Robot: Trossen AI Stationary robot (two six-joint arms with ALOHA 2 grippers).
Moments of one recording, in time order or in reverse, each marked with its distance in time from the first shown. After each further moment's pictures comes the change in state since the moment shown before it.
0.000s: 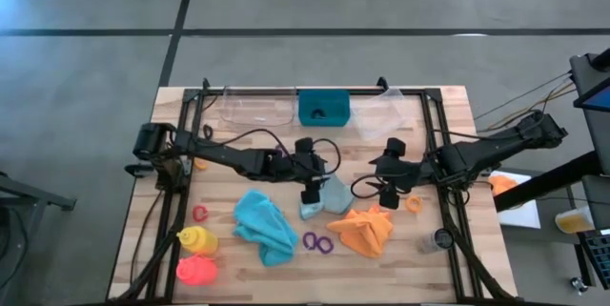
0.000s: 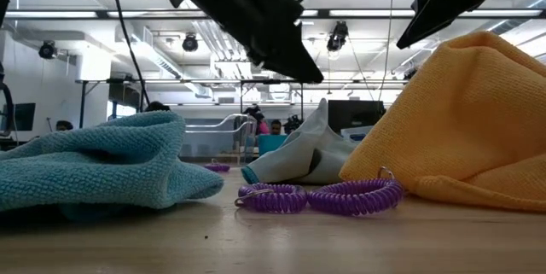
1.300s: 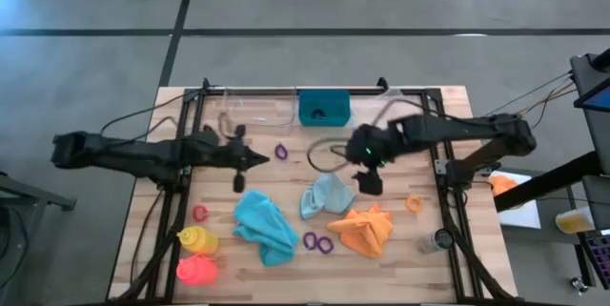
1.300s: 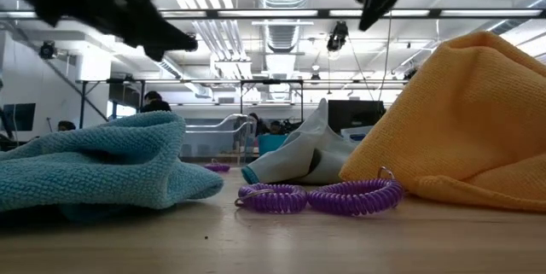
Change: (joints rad) left arm 0.142 -0.854 -0.711 0.161 0.304 0.066; right arm -0.236 0.358 0.537 -0.388 -0.378 -0.160
